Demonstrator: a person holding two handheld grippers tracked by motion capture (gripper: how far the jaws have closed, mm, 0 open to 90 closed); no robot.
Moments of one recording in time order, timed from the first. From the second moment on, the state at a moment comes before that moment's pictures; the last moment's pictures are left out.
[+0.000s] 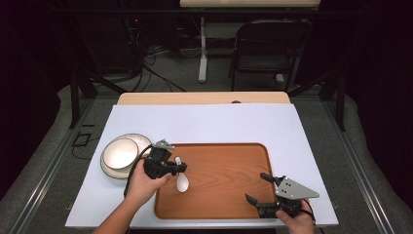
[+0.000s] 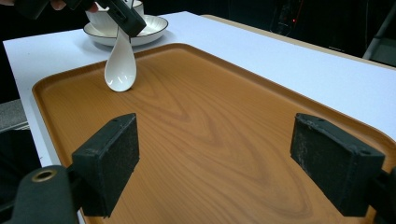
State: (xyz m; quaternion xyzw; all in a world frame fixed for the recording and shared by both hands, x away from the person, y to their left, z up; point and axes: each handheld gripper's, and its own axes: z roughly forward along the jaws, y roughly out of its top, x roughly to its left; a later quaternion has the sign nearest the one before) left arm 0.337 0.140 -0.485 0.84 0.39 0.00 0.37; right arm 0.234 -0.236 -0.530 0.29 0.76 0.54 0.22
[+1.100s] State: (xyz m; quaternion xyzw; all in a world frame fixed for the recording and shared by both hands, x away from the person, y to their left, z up) left arm 0.379 0.146 -0.521 0.78 0.52 -0.03 0.35; right arm 0.235 -0.235 -0.531 0.29 0.76 0.54 0.21
